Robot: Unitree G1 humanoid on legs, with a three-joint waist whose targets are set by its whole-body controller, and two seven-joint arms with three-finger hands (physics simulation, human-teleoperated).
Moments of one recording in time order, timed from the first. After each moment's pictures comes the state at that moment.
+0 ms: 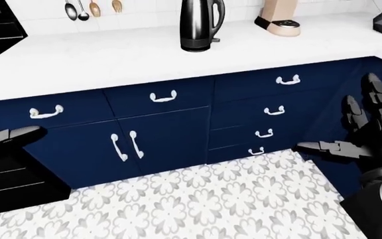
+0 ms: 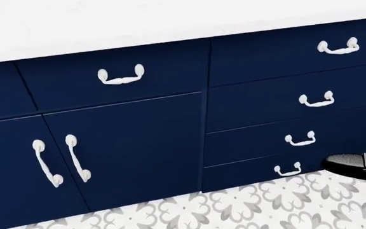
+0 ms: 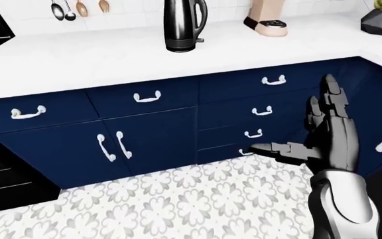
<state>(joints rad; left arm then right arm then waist) -0.17 0.55 0.81 -0.62 -0.65 0.81 0.14 -0.14 -0.25 -0.50 -0.82 0.17 0.85 0.05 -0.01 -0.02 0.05</state>
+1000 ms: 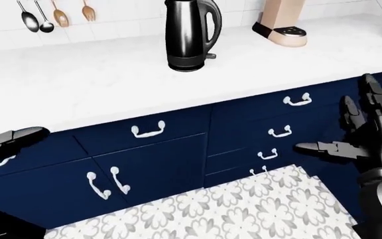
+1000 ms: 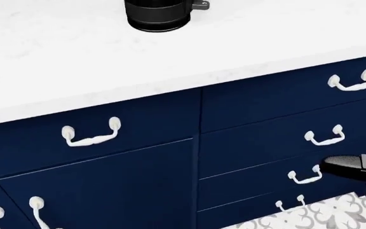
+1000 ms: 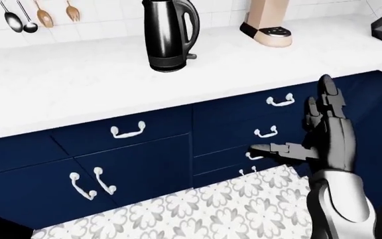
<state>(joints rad) -0.17 0.53 0.80 -0.62 -0.64 0.80 0.14 -0.13 -0.24 -0.50 -0.79 0.16 0.82 0.06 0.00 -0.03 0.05</state>
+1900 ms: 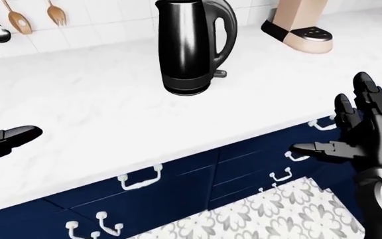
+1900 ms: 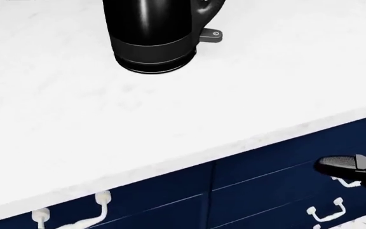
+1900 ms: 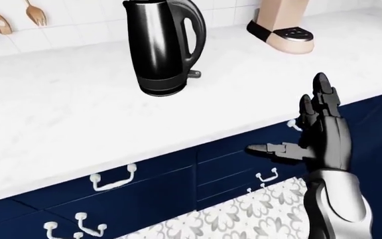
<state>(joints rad) -0.17 0.54 0.82 -0.61 -0.62 0.79 0.14 -0.14 -0.24 -0.48 -0.80 0.17 0.81 0.07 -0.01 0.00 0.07</state>
